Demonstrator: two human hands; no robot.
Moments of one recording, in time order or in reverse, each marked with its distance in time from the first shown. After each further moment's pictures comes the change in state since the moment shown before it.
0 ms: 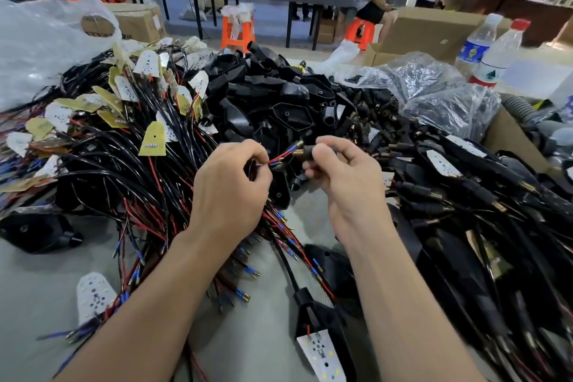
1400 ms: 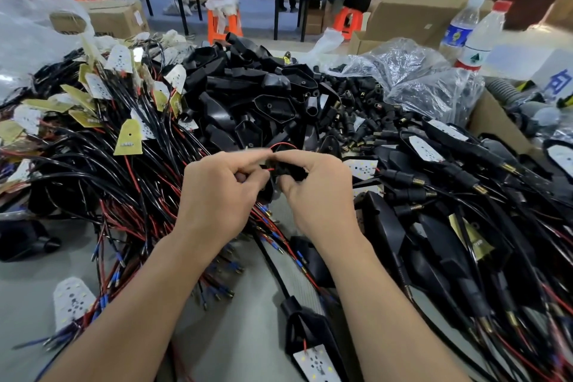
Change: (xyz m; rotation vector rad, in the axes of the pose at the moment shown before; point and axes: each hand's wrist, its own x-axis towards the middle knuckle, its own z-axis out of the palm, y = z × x) left_hand -0.006 0.012 0.000 -0.168 -0.149 -0.041; right_hand -0.010 0.019 -0.011 -0.923 -0.102 -0.420
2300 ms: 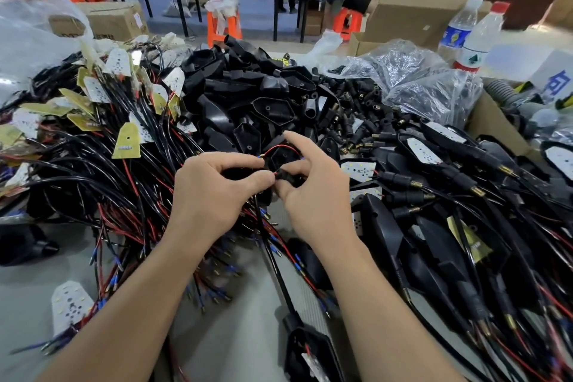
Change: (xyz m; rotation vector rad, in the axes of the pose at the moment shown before) left_hand 0.006 -0.015 -0.003 -0.160 0.001 -0.129; right_hand -0.002 0.002 -0.002 0.104 0.006 0.043
